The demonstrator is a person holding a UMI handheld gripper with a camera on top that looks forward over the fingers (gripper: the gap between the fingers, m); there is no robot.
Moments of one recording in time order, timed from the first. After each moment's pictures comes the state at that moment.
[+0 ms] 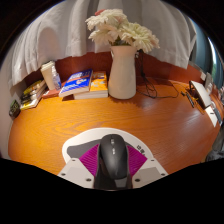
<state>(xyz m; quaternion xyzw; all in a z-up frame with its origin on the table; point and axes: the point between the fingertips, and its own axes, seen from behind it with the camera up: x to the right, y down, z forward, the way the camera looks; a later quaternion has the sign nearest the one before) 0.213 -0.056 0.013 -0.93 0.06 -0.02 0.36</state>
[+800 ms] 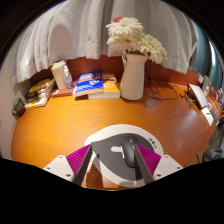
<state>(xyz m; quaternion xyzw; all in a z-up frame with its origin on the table) 0.150 -0.080 0.047 -0.93 0.06 -0.04 0.36</state>
